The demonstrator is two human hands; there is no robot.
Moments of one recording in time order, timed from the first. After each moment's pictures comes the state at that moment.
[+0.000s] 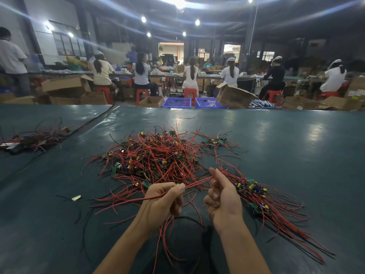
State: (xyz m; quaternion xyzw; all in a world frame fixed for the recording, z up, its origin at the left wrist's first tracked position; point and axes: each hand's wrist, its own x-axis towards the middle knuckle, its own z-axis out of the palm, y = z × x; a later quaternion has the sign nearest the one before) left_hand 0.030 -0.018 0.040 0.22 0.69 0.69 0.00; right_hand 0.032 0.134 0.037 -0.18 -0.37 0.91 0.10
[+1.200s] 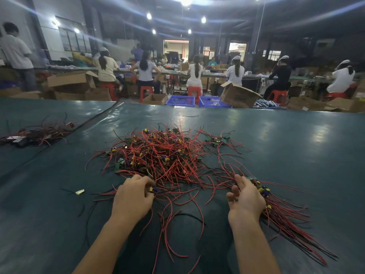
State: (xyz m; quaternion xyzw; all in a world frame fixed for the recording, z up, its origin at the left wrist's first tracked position) left_hand -0.009 -0.070 0.010 0.07 0.95 0.24 -0.15; right_hand 0.029 0.163 0.032 -0.35 -0.37 0.83 0.25
